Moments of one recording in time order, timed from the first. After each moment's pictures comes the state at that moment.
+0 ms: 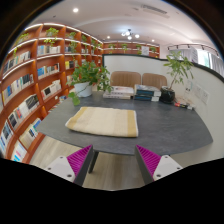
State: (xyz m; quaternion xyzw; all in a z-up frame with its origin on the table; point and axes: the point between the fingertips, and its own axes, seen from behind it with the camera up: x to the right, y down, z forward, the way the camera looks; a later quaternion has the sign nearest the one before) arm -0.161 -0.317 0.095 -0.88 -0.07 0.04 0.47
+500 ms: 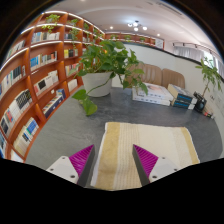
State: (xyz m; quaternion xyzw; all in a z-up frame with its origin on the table) arm -0.381 -0.099 0.014 -0.90 -0.07 0.02 0.43
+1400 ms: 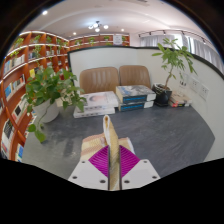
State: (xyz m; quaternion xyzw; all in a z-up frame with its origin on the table) arm -0.162 -0.065 0.085 -0.90 0.09 -0.03 0.43
